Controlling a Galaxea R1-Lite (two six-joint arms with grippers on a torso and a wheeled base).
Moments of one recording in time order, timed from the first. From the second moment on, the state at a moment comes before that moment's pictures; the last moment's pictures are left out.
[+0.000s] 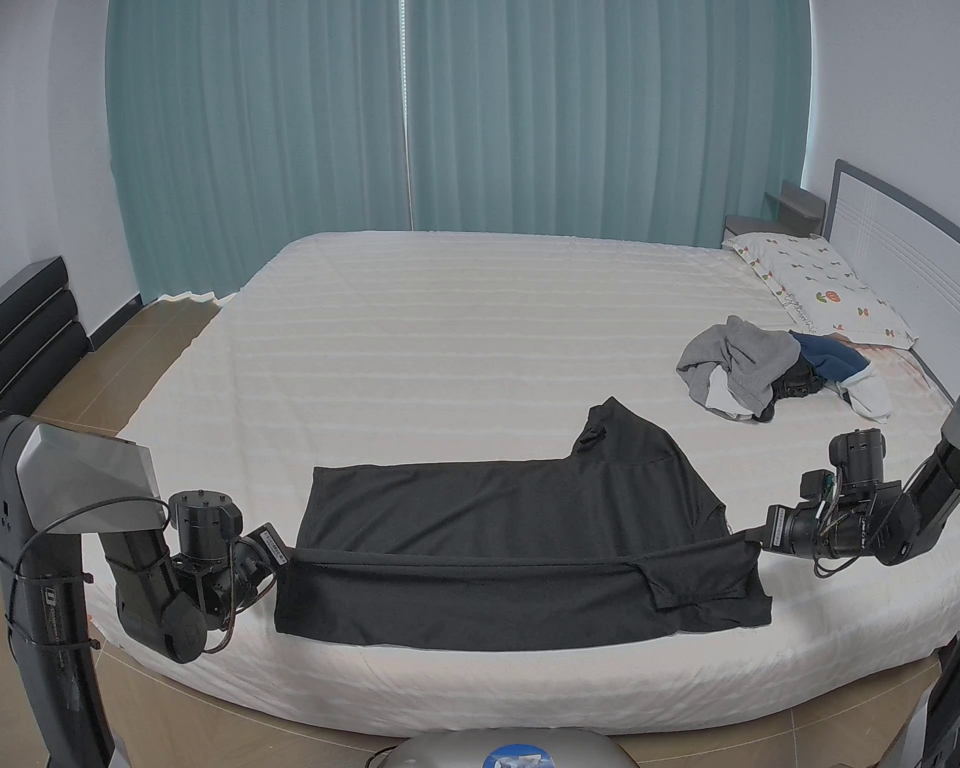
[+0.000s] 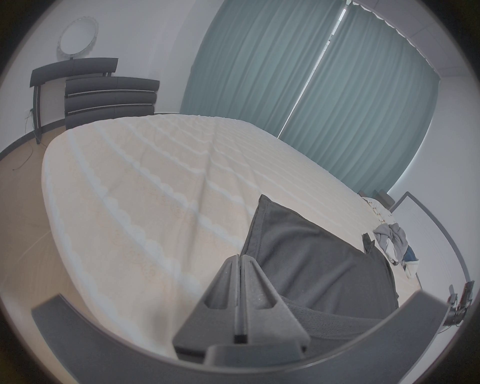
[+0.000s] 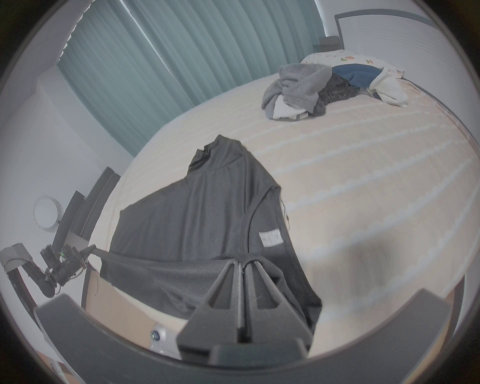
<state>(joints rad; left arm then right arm) -0.13 2.28 -0.44 -1.32 0.17 -0.61 -0.02 1.99 -0.61 -0.63 0.26 0.25</state>
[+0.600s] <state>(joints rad) -0.13 2.39 -0.55 -1.32 0.18 -0.63 -0.01 2.16 -0.62 -0.82 0.26 0.32</state>
